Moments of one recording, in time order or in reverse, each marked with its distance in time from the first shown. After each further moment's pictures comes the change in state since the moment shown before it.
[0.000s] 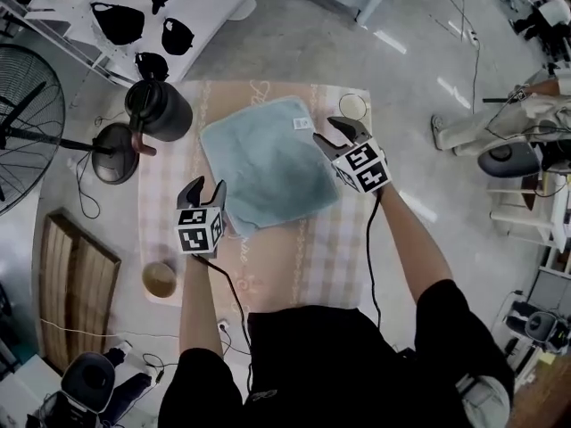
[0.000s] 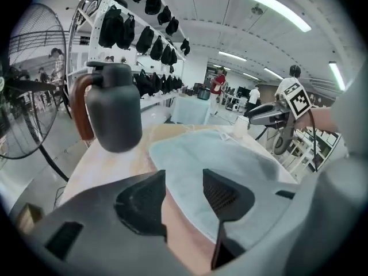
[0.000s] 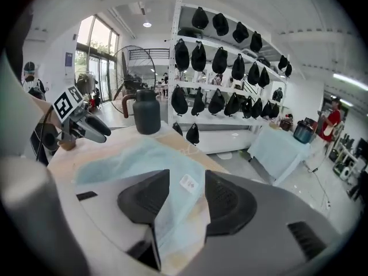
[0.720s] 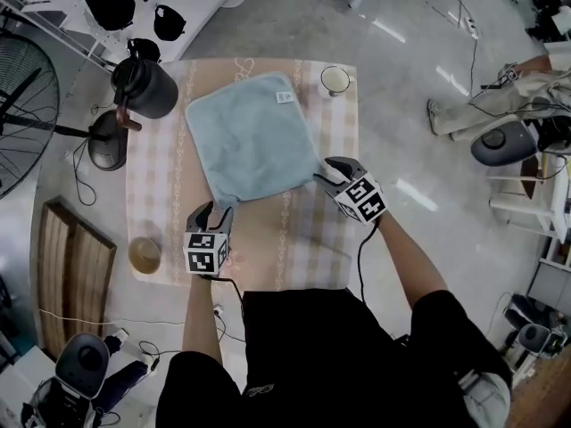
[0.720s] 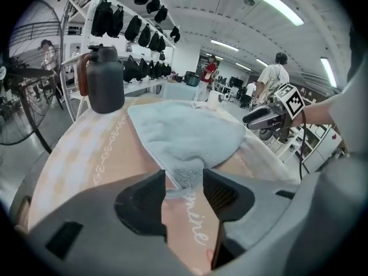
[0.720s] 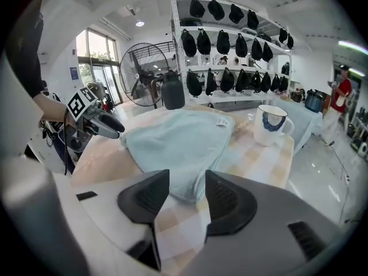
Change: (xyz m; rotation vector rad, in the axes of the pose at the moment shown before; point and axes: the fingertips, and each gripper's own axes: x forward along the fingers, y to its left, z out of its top) left arm -0.050 -0.092 -0.123 0.028 0.112 -0.078; right arm -0.080 0.098 -0.145 0.105 0.100 0.178
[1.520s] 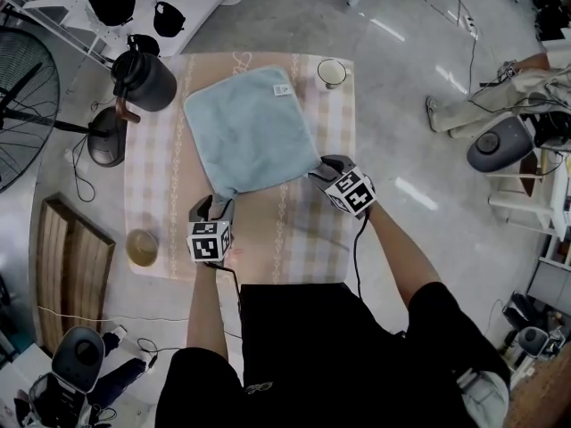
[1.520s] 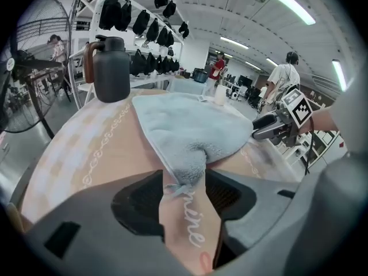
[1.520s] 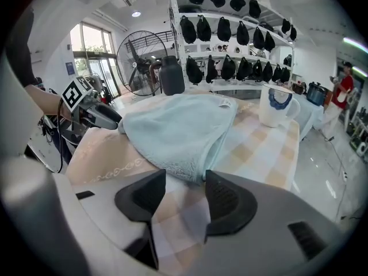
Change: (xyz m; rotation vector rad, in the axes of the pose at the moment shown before) left arm 0.011 -0.004 -0.017 -0.072 0.029 0.044; right arm 0.019 0.008 -0.038 0.013 0.102 0.001
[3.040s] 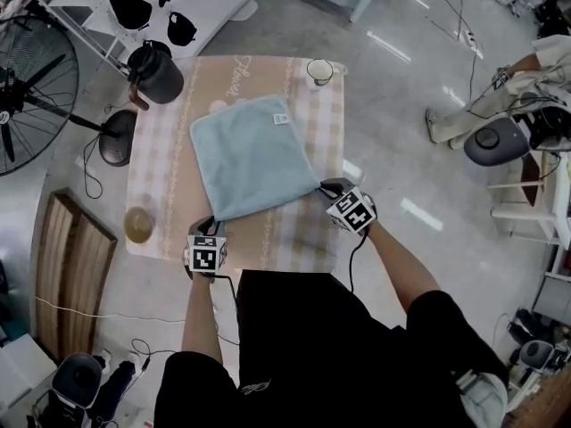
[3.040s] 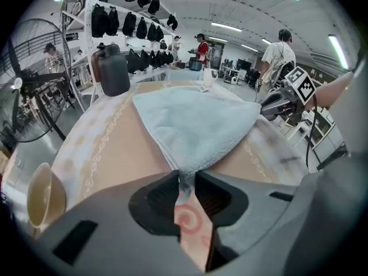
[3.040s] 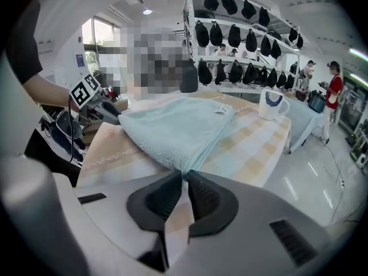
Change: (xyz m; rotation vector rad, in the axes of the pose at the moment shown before) left arm -0.058 -0.036 -0.091 0.110 0.099 0.087; right arm -0.067 0.056 -0.065 -0.083 0.001 0.008
